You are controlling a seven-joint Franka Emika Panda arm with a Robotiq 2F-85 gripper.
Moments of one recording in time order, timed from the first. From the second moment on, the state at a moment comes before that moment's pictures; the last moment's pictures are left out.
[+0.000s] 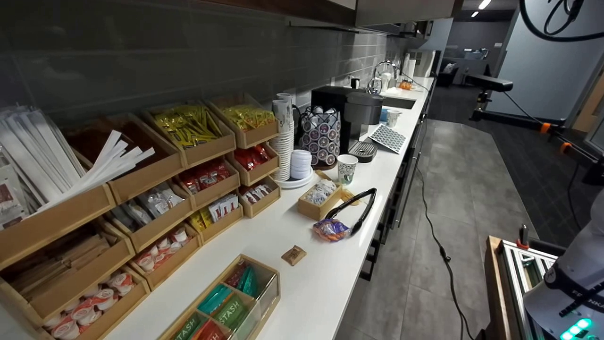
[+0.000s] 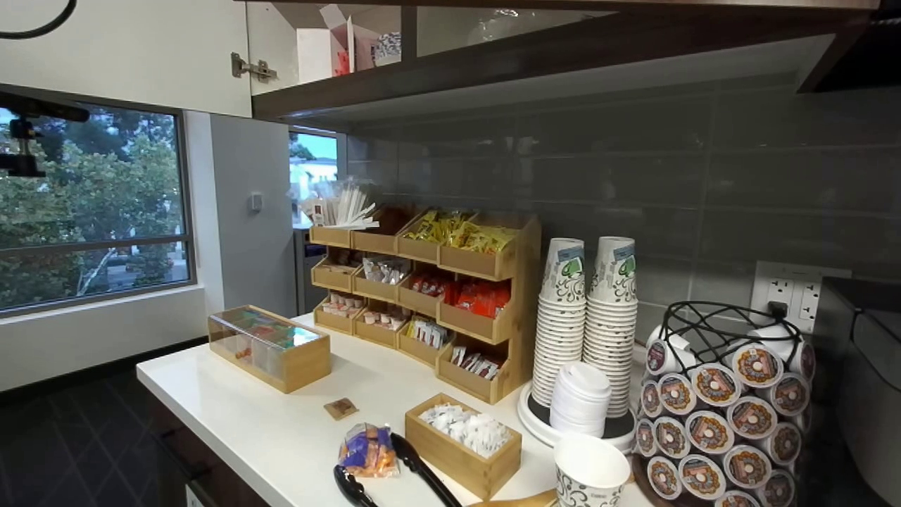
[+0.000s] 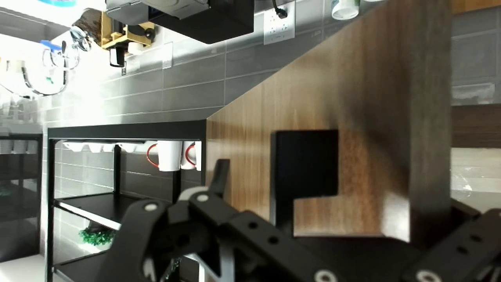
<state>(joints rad) -0.61 -1.06 0.36 -2.36 -0.16 2.50 0.46</state>
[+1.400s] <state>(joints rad) -0.65 -1.08 0.18 -2.20 -0.24 2.19 0.55</state>
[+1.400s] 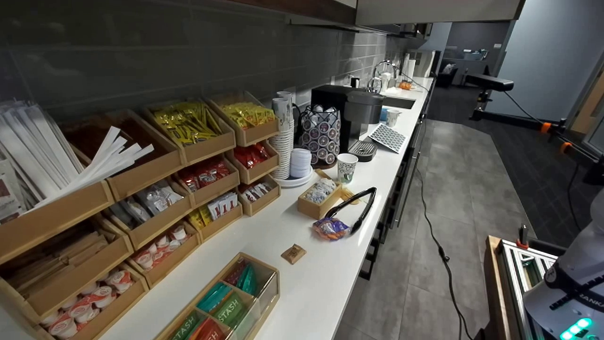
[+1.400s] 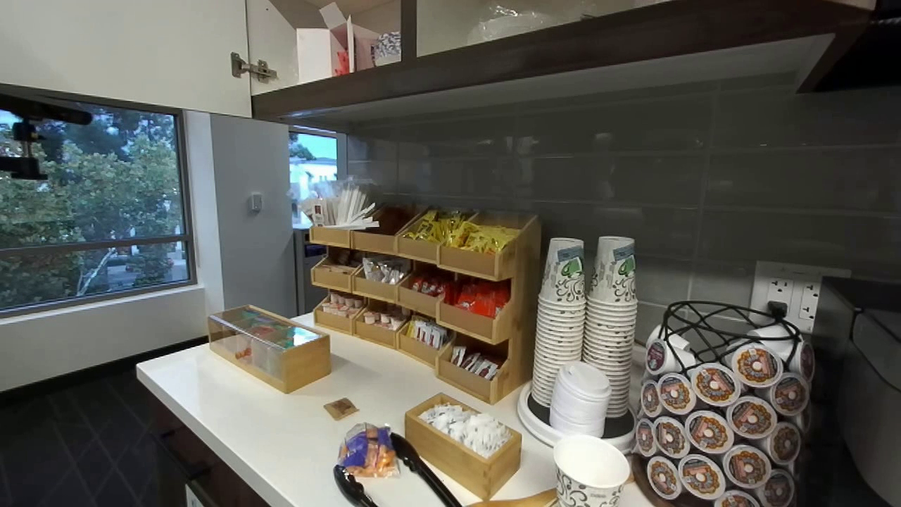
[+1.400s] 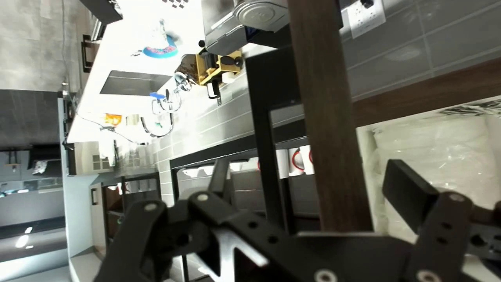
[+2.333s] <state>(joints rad) -0.71 -1.06 0.04 -2.20 -0.32 2.21 0.56</state>
